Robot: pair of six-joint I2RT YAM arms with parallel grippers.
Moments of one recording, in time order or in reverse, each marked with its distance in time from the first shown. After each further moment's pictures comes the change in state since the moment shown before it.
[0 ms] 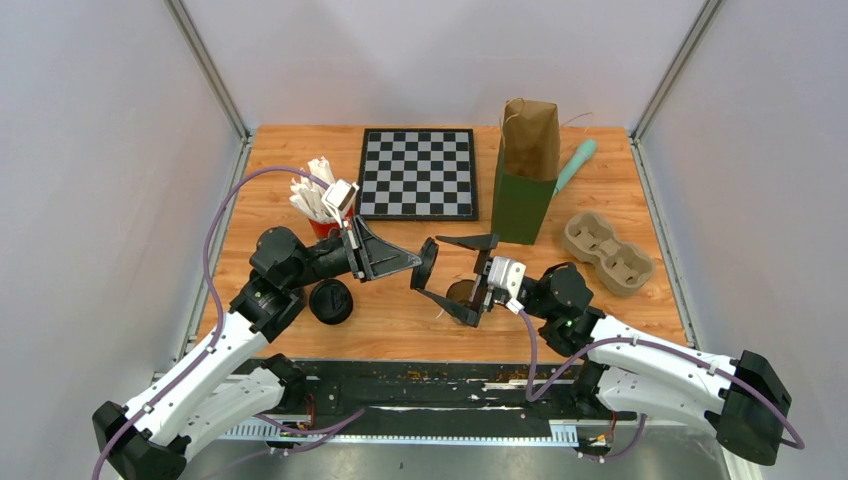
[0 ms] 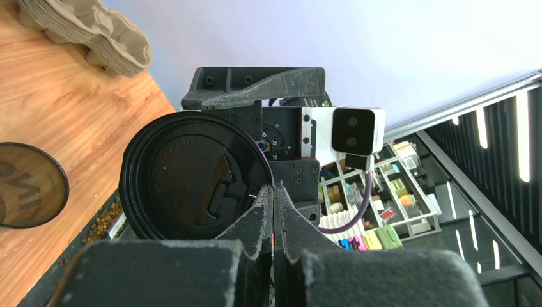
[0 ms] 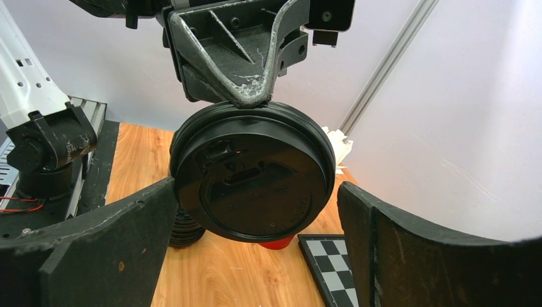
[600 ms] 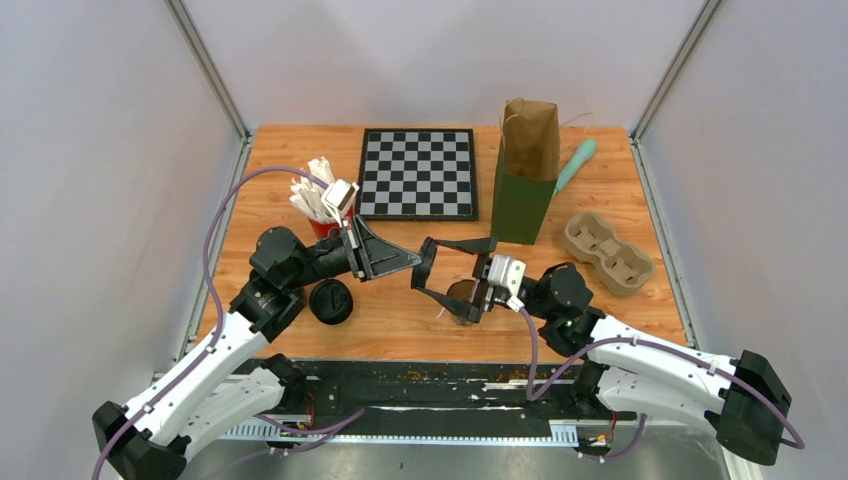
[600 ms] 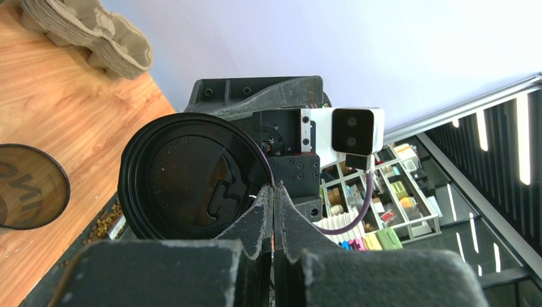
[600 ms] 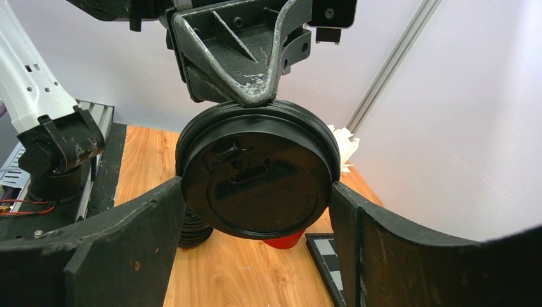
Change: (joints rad) left arm 0.000 0.000 0.000 0.000 -0.005 -0.001; right arm 0.001 0.000 0.000 -0.002 0.000 0.029
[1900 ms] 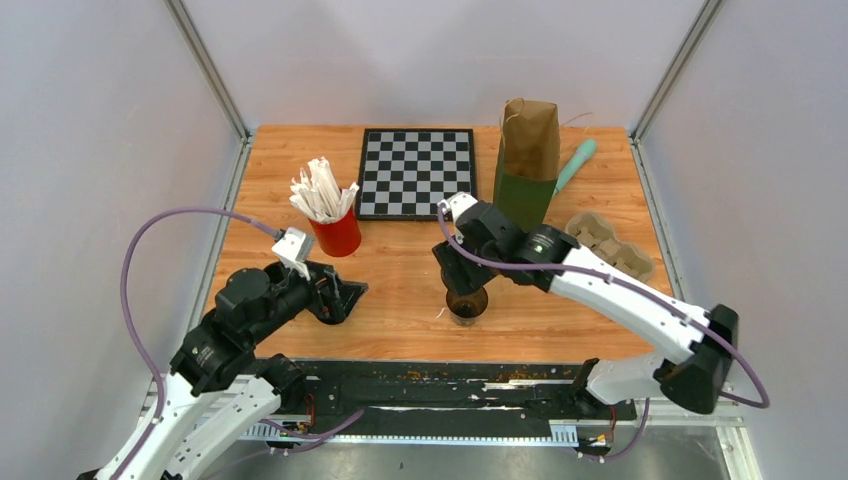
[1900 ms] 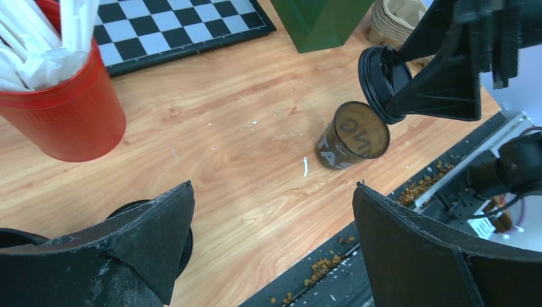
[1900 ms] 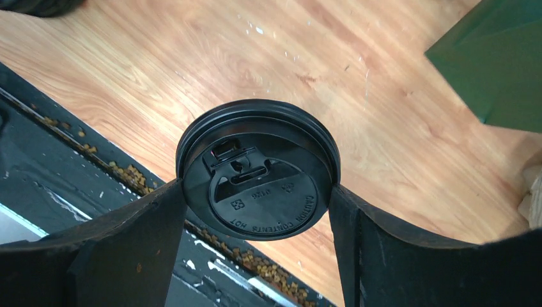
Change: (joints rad) left arm 0.000 -0.341 0.060 -0.857 -0.579 0.910; right arm -0.034 0.362 0.743 -1.586 0.534 0.510
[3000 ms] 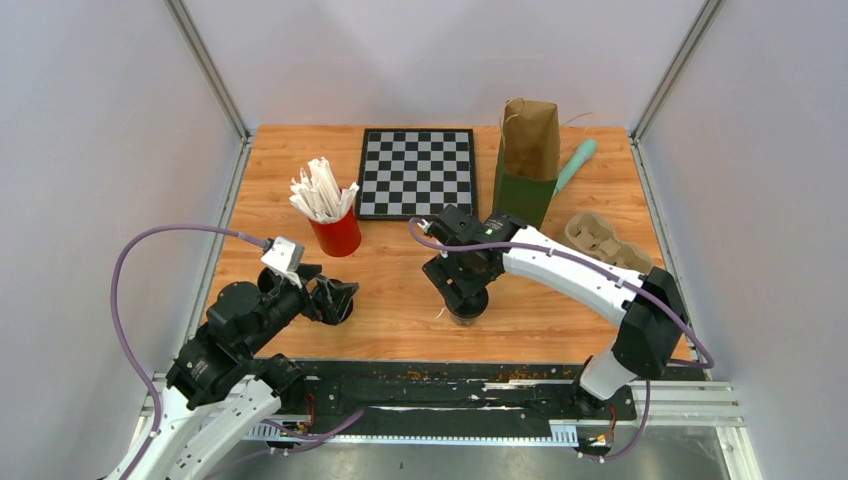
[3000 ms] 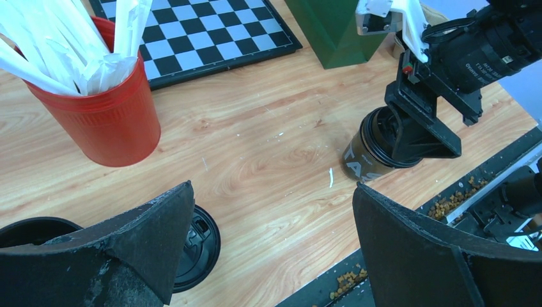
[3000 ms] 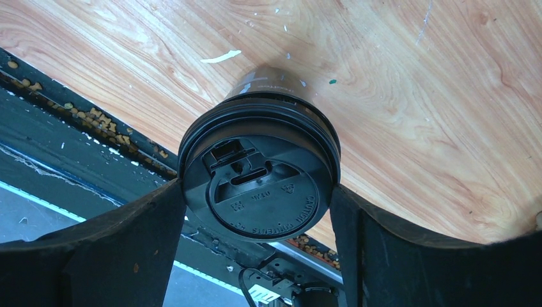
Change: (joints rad) left arm 0.000 -0.135 -0.073 0.011 -0.091 0.064; right arm -0.026 0.296 0.111 -0.220 -0.113 -0.009
